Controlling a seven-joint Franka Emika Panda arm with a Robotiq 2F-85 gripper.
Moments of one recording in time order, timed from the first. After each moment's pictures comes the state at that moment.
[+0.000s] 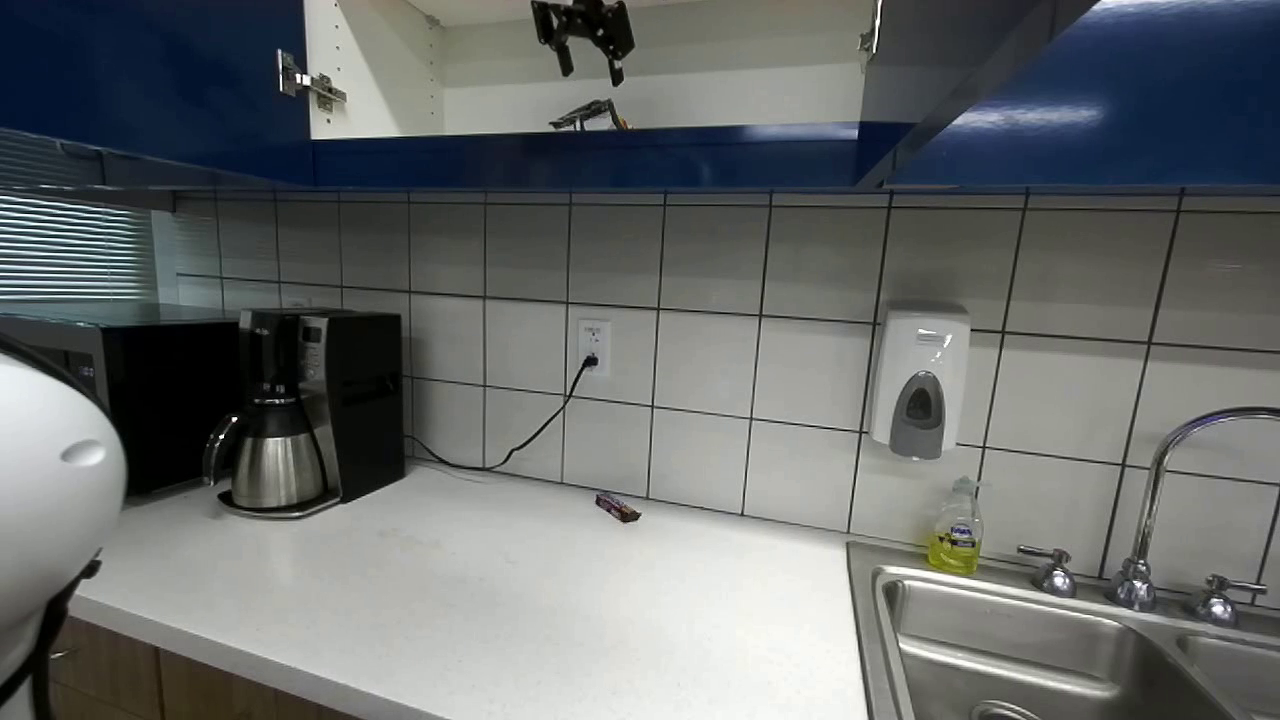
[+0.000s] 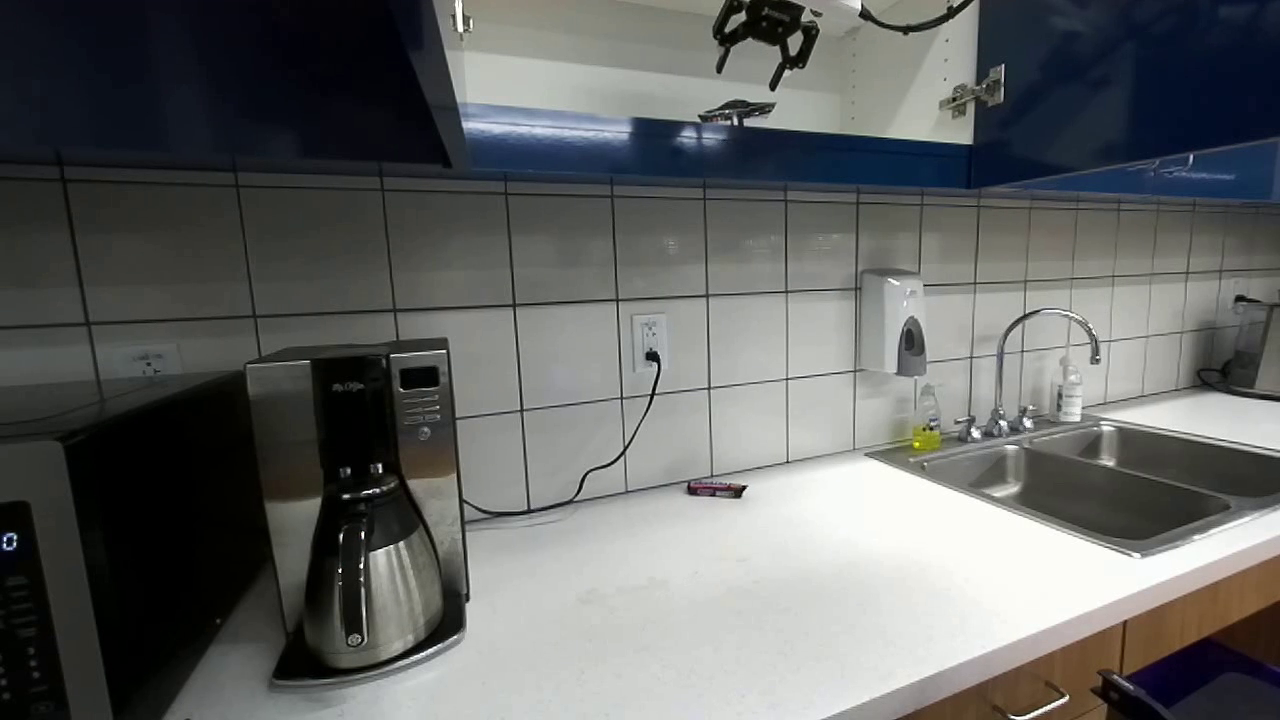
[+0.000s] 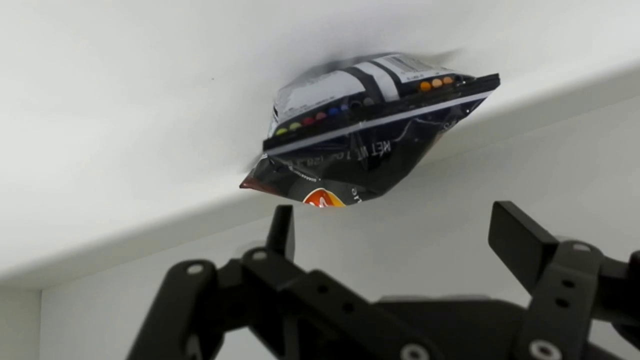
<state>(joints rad) 0.03 0.04 -0.10 -1.25 0.09 2.16 0.16</state>
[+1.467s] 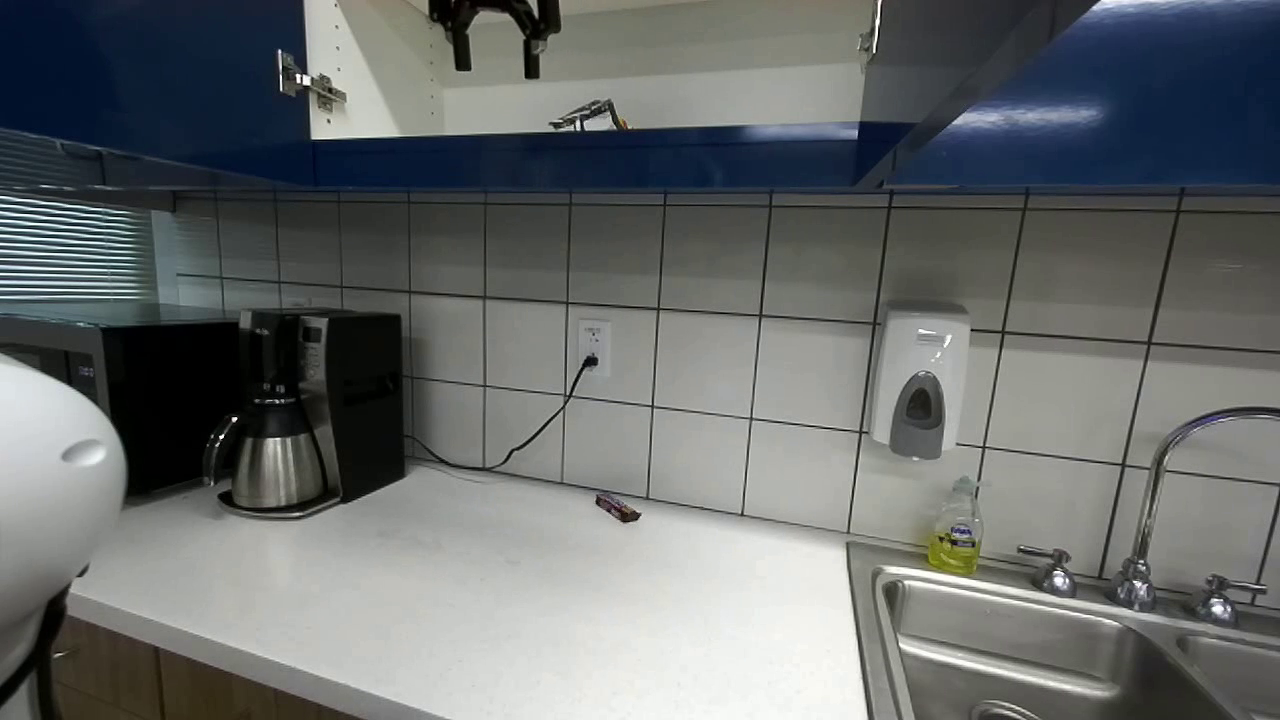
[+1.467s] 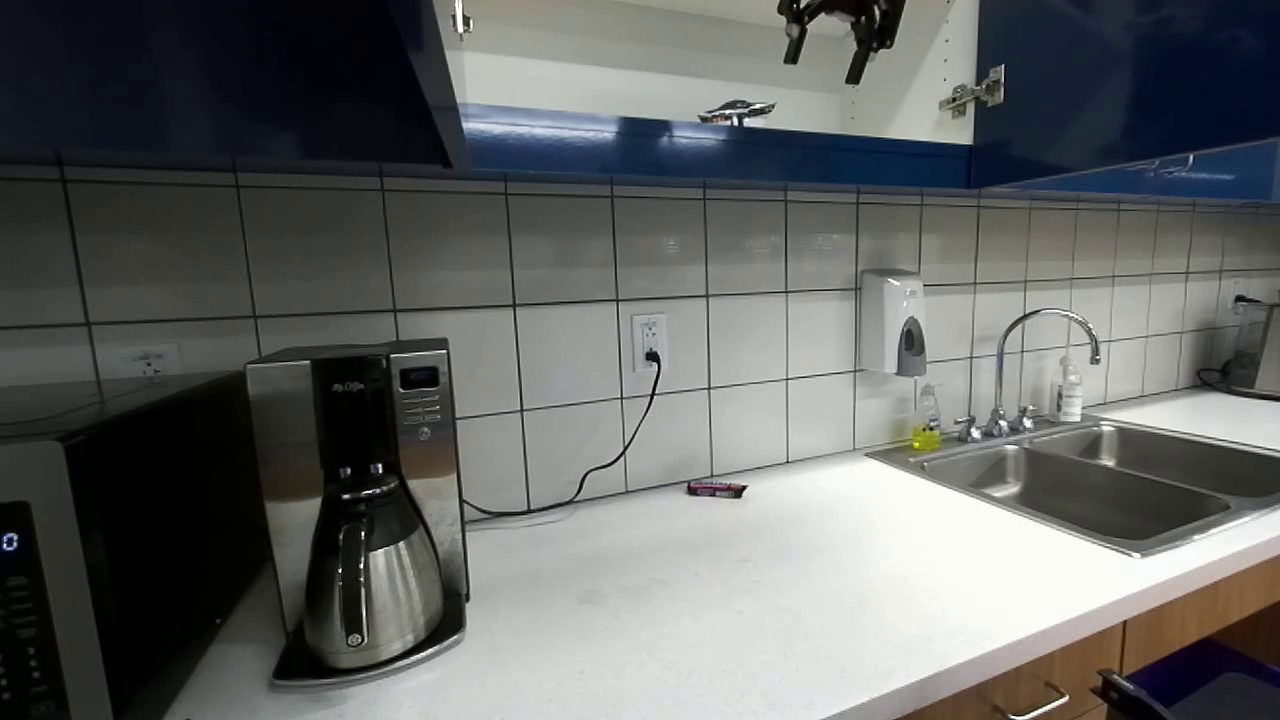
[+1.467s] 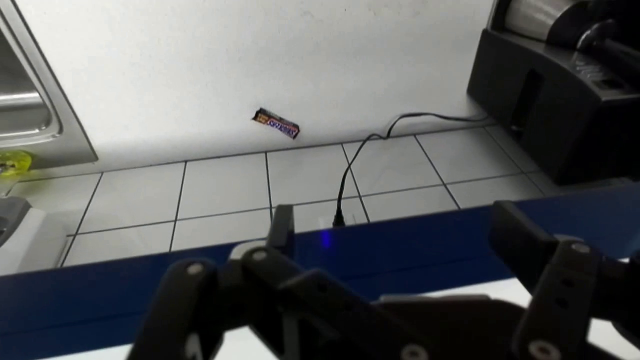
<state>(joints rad) 0.03 -0.34 -0.09 -1.58 0.11 1.62 -0.02</state>
